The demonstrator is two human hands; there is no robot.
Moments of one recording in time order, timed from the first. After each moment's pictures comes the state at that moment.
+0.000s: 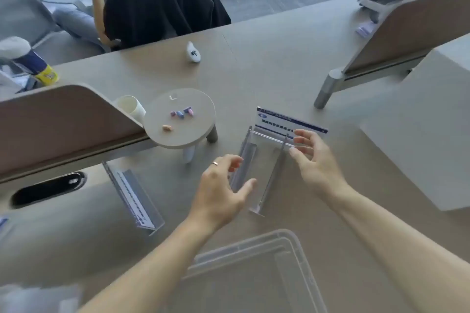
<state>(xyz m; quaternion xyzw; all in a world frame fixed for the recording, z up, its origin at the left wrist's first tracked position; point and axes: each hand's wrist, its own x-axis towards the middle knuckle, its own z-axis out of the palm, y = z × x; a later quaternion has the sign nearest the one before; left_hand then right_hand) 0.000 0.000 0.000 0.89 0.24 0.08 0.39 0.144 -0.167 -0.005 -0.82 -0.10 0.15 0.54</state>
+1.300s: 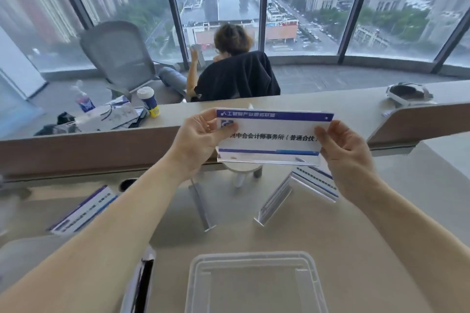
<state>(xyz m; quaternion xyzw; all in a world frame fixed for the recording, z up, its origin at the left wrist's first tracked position) -0.110 0.069 0.273 0.68 0.17 0.22 0.68 0.055 -0.146 0.243 -0.63 -0.24 0.17 0.72</state>
